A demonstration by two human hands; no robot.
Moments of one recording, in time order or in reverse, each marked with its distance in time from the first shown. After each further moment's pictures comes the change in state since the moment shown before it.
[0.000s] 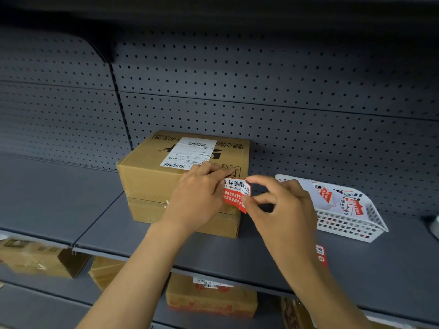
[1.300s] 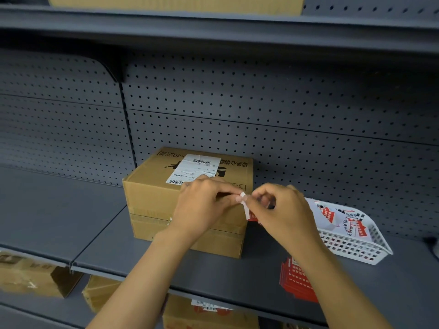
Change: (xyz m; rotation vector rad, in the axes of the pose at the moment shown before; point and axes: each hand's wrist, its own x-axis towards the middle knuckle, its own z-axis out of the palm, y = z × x) left_hand 0.015 0.001 -0.014 -0.172 0.082 0.004; right_hand 0.048 0.002 0.006 0.029 -0.271 0.121
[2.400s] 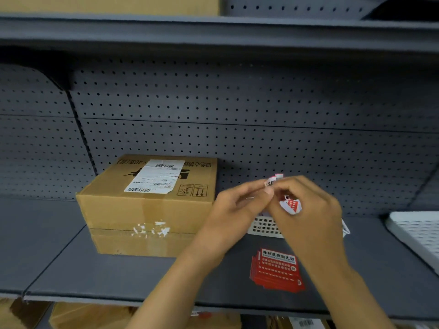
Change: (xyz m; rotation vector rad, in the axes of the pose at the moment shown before) left_hand -0.010 0.105 0.047 -0.989 -0.358 -0.208; right_hand -0.034 0.041 -0.068 -0.042 0.432 -0.210
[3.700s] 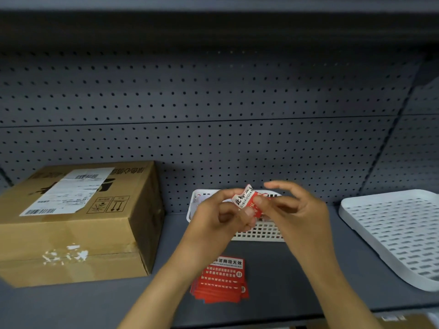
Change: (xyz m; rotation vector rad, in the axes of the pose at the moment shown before) left_hand 0.046 -0.031 0.093 0.060 -0.064 -0.008; right_hand 0.000 0.111 -0.058 0.531 -0.091 0.569
